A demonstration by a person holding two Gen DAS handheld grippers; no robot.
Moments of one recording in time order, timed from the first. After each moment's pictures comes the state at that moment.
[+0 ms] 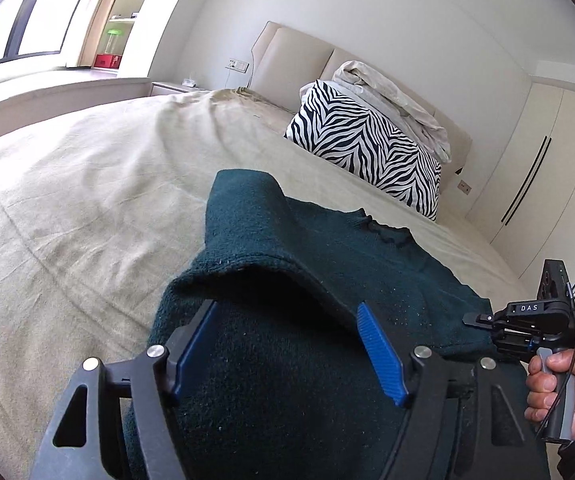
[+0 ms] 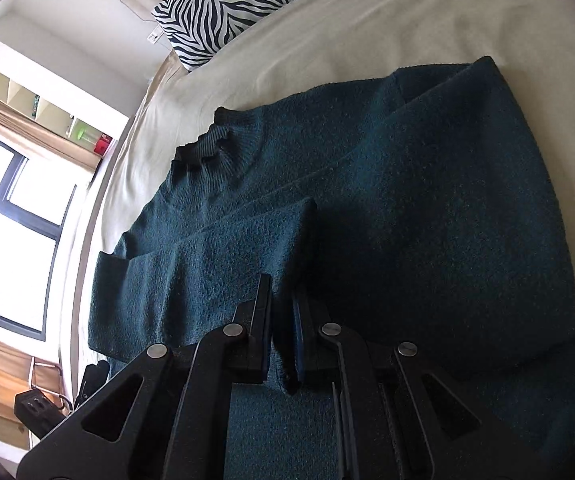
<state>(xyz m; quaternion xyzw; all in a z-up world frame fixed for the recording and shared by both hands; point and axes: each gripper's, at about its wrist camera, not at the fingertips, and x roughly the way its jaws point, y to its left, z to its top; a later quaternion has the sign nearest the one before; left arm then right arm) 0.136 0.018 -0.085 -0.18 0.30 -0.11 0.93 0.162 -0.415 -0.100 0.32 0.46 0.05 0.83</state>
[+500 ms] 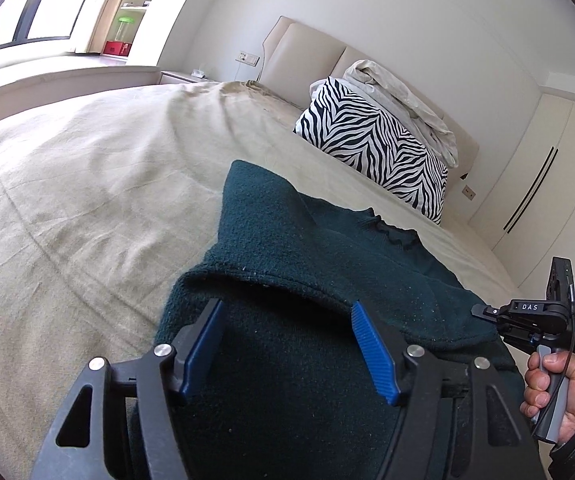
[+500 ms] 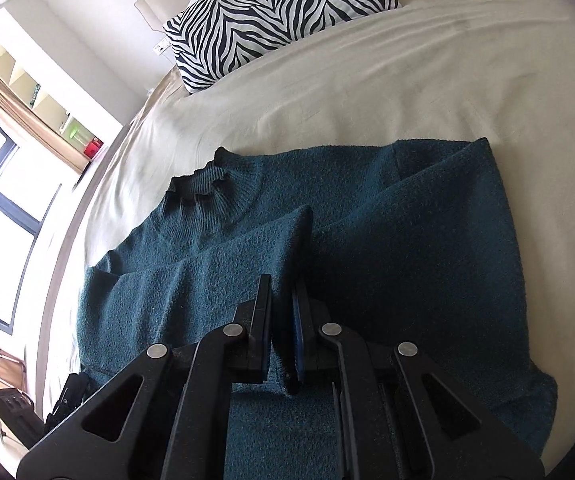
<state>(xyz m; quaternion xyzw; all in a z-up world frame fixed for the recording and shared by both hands) 0.139 0.022 -0.090 -0.19 0.31 -0.11 0.92 0.166 -0.409 -0.080 0.24 0.44 0.01 0.86</state>
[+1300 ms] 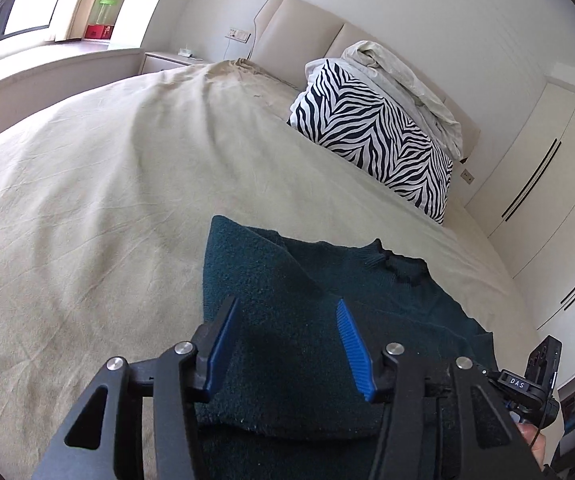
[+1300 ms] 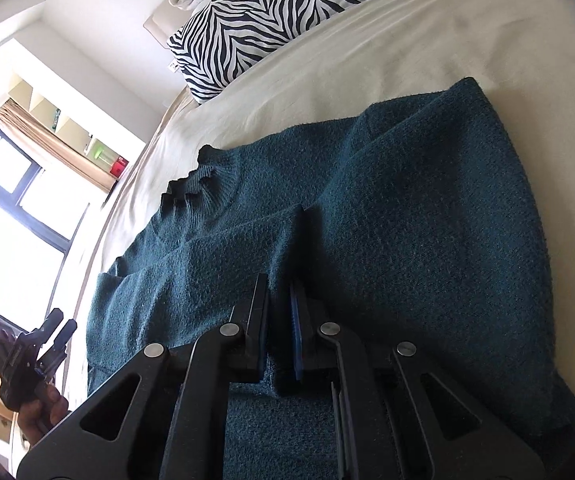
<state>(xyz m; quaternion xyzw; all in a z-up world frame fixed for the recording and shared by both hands) 0.249 0.020 -0.061 -0.19 0.37 -0.12 0.90 0.156 -0.440 -0.127 0.33 0.39 0.06 0.86</state>
